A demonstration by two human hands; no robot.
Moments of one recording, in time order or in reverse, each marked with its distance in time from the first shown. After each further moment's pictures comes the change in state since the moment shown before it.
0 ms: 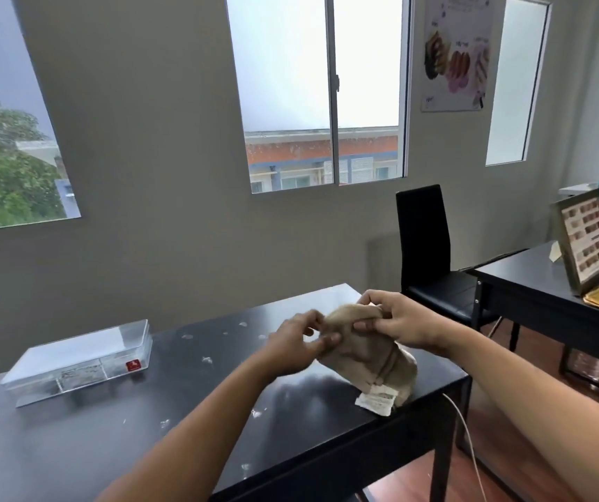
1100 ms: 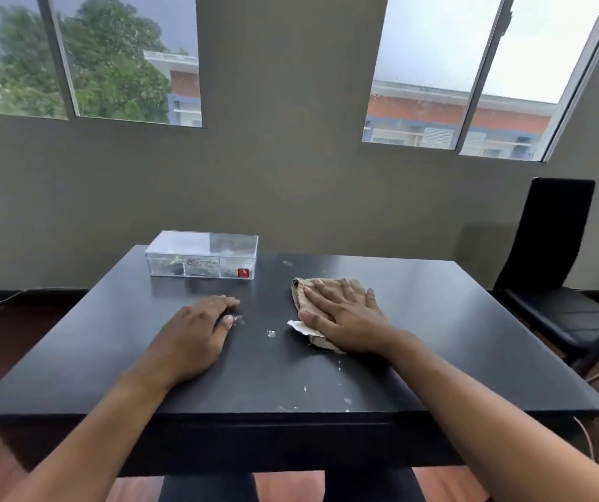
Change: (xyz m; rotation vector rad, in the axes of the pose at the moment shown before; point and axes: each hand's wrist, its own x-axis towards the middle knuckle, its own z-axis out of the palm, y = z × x) left_hand -0.215 -0.173 -0.121 0.427 0.410 -0.262; right_hand 0.106 -0.007 0.233 -0.894 -0.334 -0.069
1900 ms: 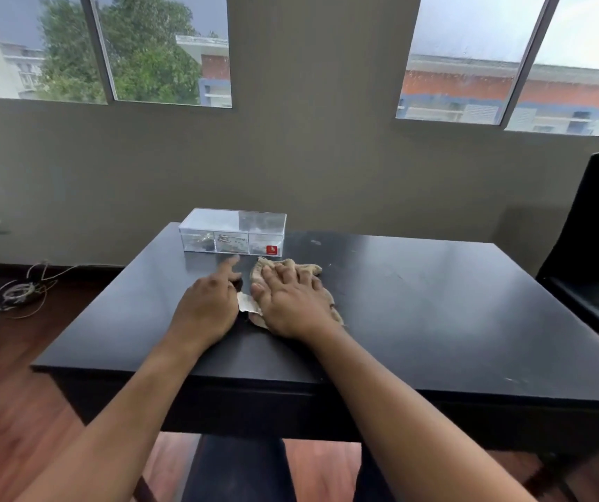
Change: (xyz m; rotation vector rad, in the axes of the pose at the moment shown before) left_hand -0.010 0.011 -0.010 -0.044 0.164 -0.275; right_hand 0.022 -0.138 0.033 0.081 0.069 -0.033
